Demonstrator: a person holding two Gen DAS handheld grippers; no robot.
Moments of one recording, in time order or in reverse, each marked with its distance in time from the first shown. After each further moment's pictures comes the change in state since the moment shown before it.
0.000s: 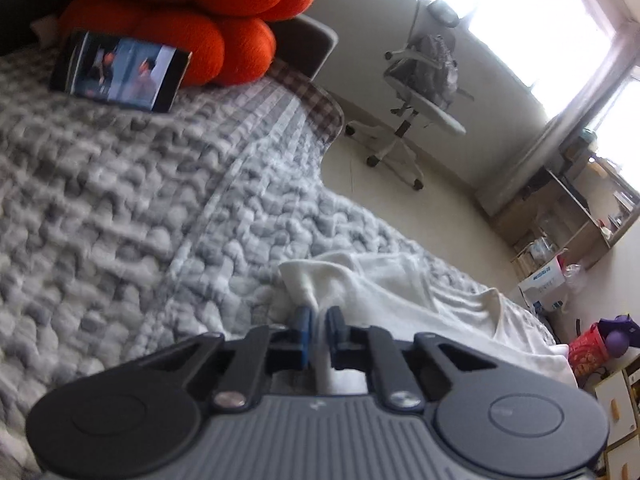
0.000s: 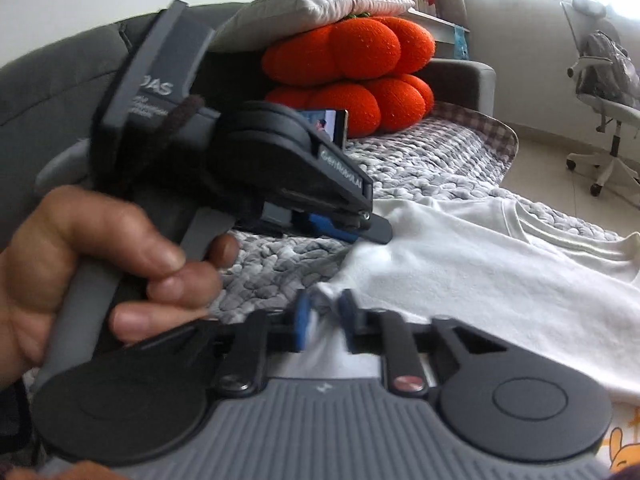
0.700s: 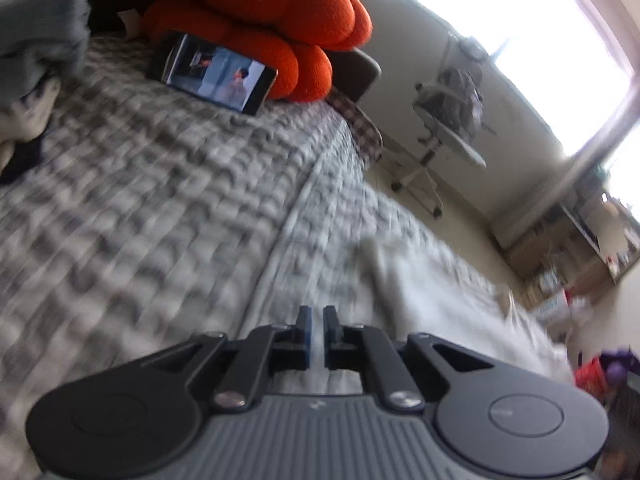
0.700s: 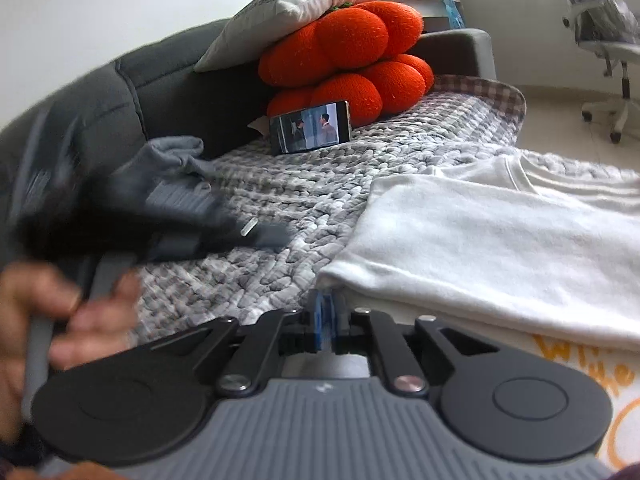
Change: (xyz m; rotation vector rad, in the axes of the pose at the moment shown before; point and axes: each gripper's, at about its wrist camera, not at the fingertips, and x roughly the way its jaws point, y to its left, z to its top) left arm -0.078 0.047 -0.053 -0.077 -0.054 0.043; right arm -0.009 -0.024 -0.009 0.211 0.001 0.125
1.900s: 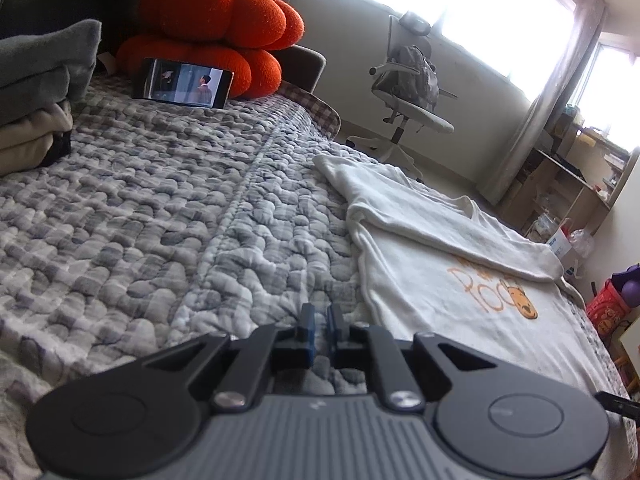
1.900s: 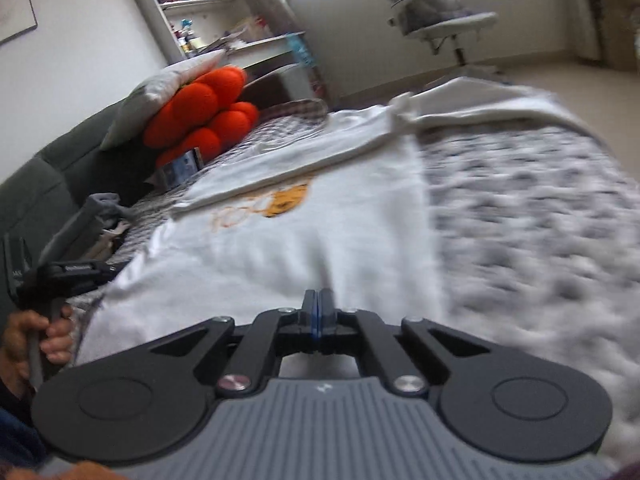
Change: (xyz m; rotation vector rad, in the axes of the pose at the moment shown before) left arm -0.061 -0.022 -0.089 0.206 -0.051 0.012; right arm -0.261 -0.073 -0.146 0.263 -0.143 -0.297
